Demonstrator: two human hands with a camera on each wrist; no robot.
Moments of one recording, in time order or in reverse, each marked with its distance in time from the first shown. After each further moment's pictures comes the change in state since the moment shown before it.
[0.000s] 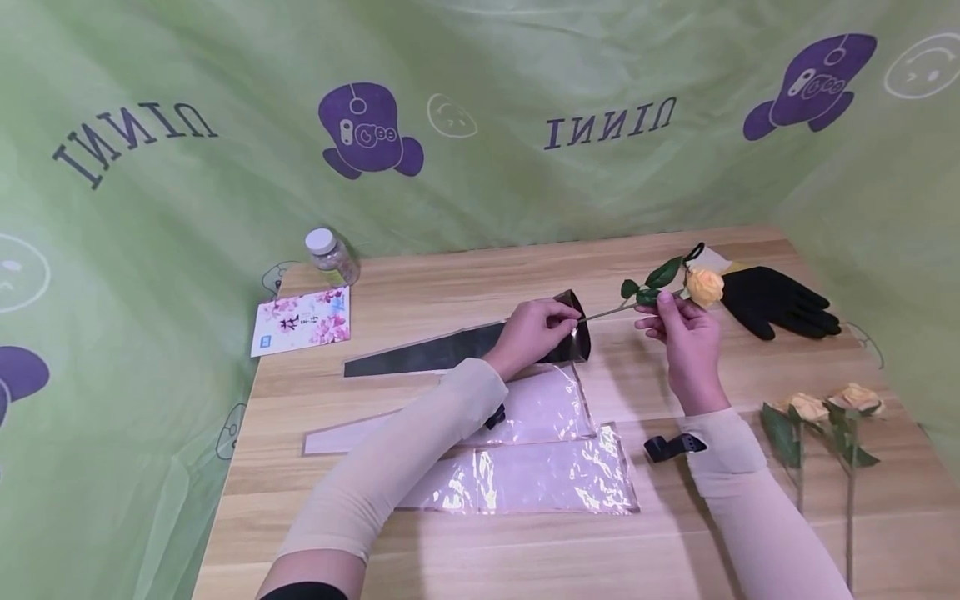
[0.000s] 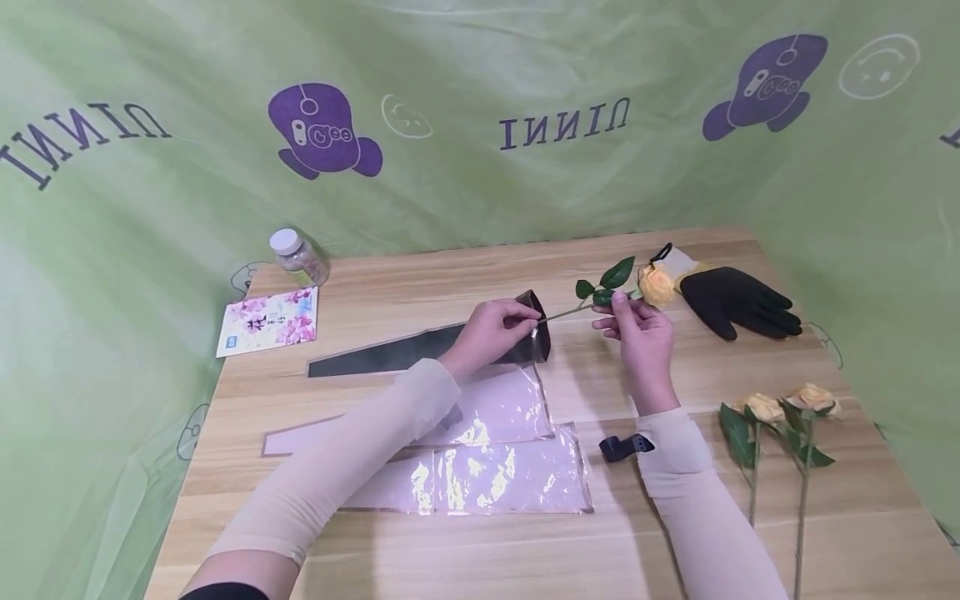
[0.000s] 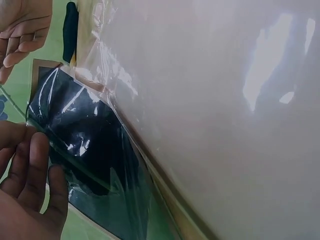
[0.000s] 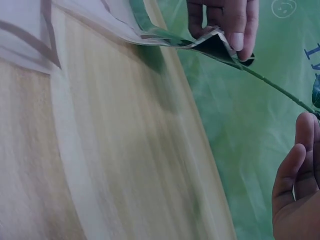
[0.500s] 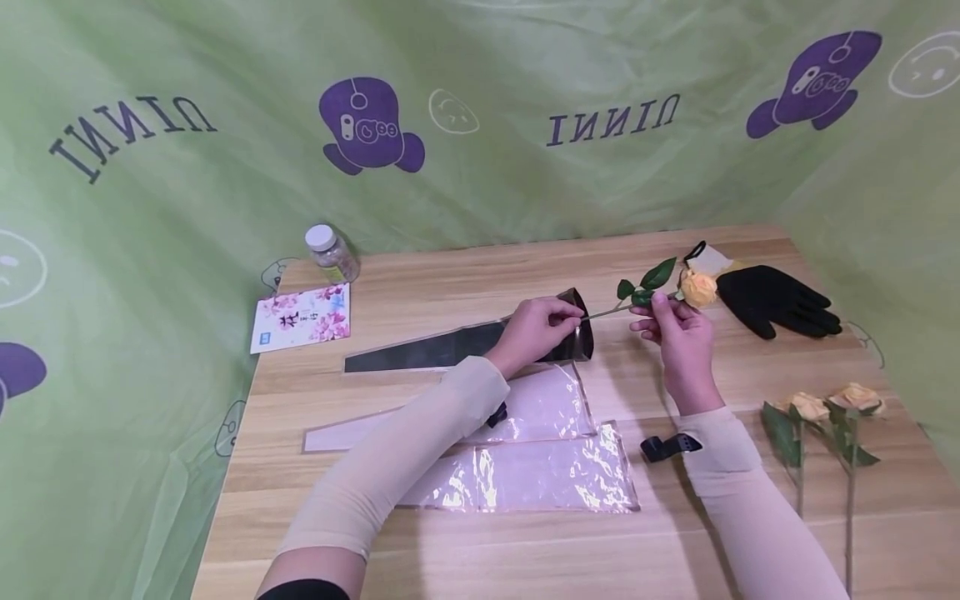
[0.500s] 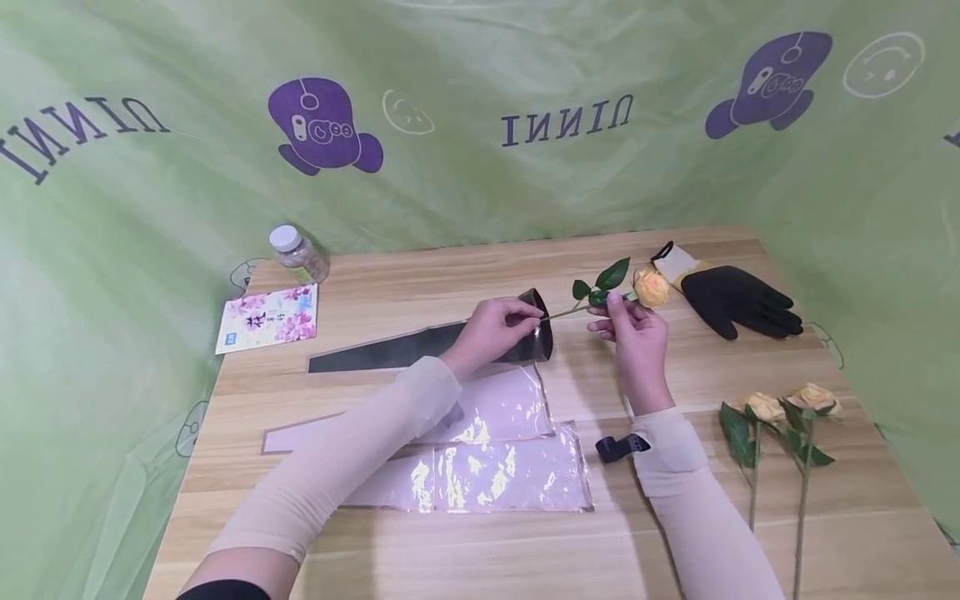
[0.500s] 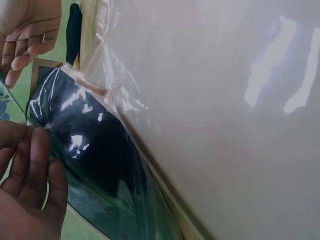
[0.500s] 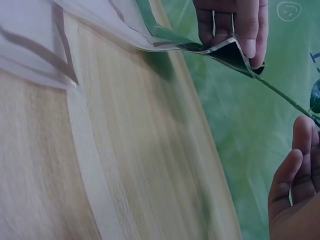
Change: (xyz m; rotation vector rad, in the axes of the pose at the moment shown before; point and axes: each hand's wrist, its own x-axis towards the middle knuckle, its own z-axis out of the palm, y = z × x) left_hand 0.001 -0.001 0.002 -0.069 -0.003 -0.007; right_hand -0.002 0.006 0.004 -0.035 -0.004 0.044
